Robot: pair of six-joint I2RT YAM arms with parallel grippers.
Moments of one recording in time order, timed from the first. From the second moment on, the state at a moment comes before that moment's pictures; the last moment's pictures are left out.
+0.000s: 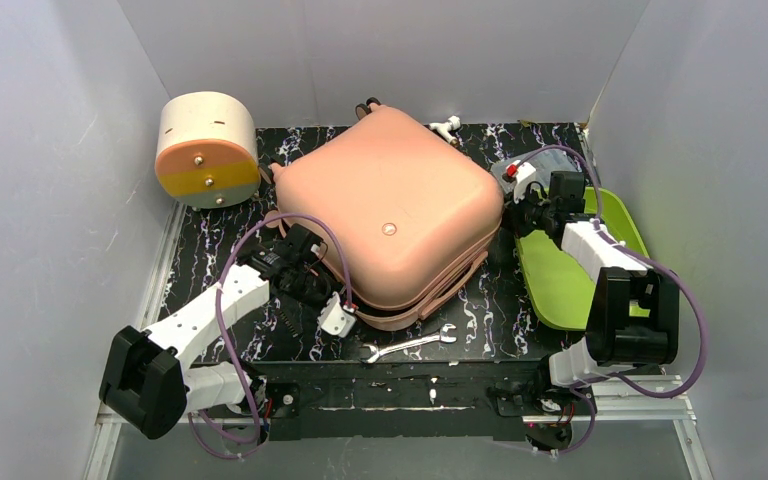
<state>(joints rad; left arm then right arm) -0.55 1.19 0.81 -0.88 0.66 1.70 -0.02 1.49 0.90 -0.15 -0.56 -0.47</state>
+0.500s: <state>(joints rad) -0.55 1.18 0.80 -0.87 0.65 1.71 -0.02 1.52 0.90 -0.07 -0.63 -0.67</state>
